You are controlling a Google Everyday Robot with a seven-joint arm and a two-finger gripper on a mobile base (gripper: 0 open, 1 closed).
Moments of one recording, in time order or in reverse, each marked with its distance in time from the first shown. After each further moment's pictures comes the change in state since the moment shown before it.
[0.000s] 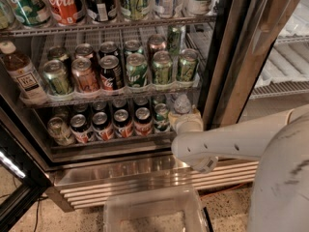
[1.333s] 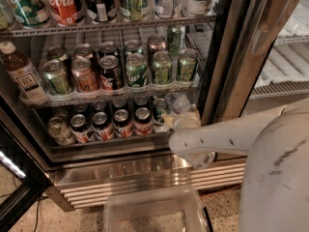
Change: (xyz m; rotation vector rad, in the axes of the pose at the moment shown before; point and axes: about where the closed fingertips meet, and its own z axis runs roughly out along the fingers) arm 0.000 0.004 0.011 0.002 0.025 -0.006
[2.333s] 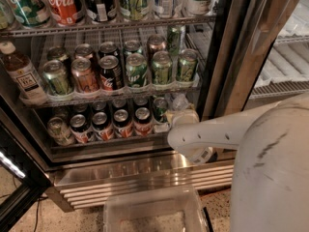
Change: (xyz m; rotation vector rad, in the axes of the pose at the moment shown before) arm -0.002 0.004 0.011 -0.009 0.023 -0.021
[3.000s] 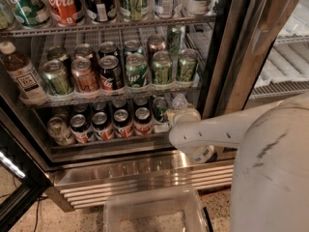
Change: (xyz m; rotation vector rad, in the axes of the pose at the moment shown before) arm -0.002 -0.006 0.002 0.007 0.004 0.003
